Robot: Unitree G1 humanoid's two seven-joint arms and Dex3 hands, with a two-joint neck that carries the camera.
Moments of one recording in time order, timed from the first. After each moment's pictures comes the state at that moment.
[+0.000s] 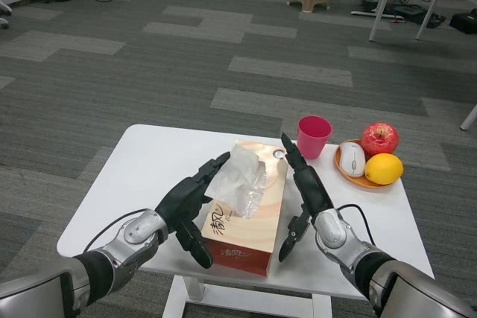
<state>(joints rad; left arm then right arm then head) -0.56 0.32 -1.06 0.98 -0.86 -0.75 -0.16 -0.62 -0.23 0.92 1.19 0.35 -0.75 -0.40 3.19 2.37</state>
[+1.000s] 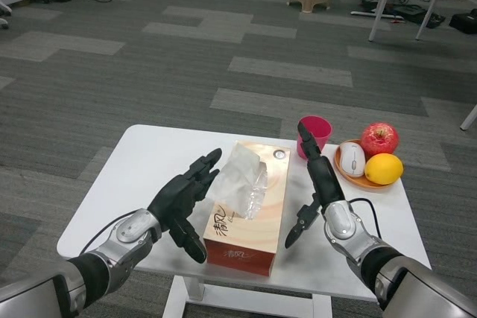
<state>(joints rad) -0.52 0.32 -0.93 0.98 -0.84 -0.73 -0.21 -0.62 -0.26 0.80 1.17 0.35 -0.74 -0.39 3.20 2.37</state>
